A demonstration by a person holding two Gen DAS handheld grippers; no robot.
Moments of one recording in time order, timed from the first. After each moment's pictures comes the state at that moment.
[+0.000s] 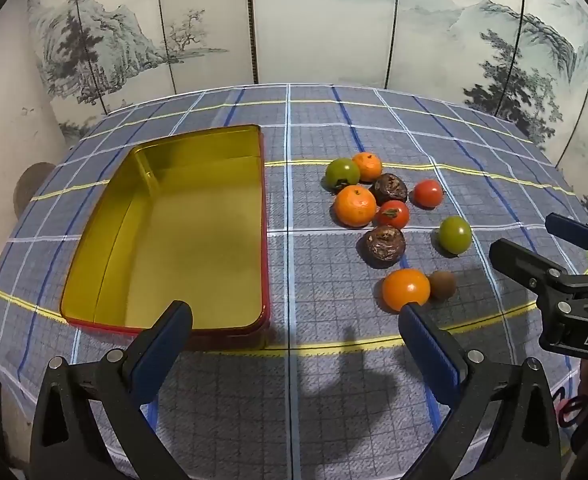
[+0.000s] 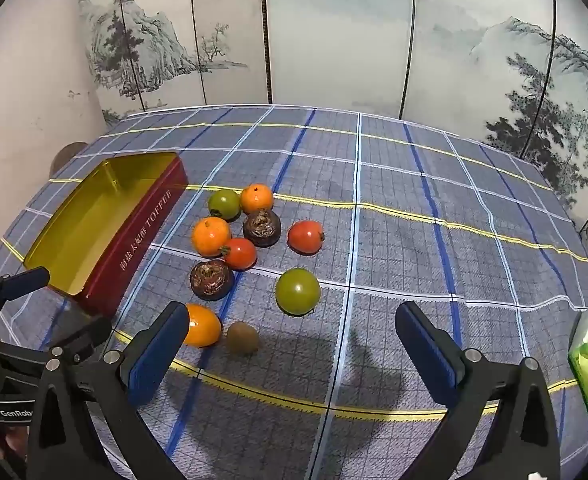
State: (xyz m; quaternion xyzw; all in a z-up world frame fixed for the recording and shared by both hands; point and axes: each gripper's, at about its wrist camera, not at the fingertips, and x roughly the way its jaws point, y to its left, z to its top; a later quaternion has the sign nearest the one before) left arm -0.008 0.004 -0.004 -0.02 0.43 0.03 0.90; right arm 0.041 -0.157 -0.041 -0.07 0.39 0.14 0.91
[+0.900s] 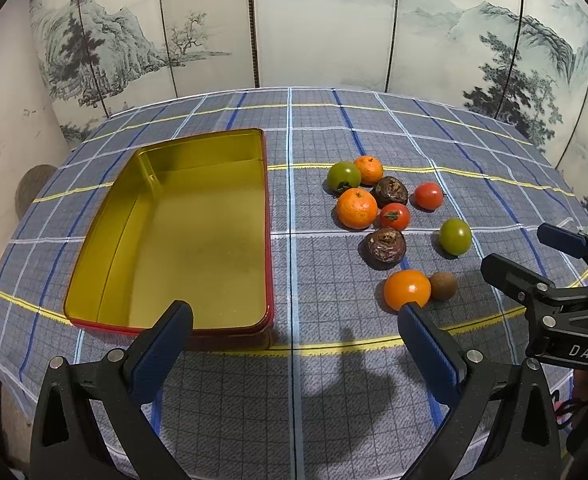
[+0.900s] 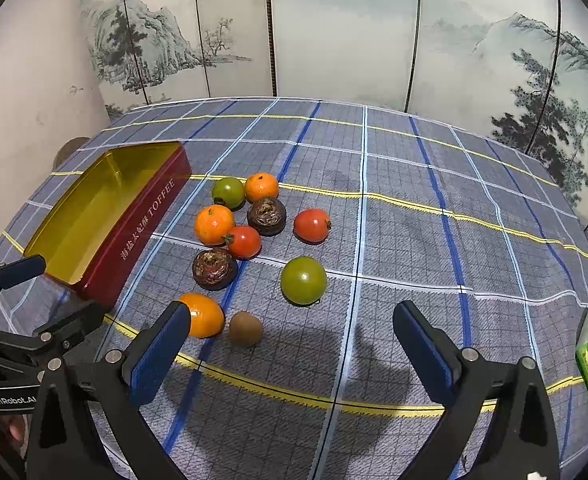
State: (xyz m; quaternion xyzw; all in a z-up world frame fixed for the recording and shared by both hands) left arm -0.011 0.005 -0.001 -0.02 0.43 0.03 0.90; right arm 0.040 -0.154 -0.053 -0.07 0.39 0.14 0.91
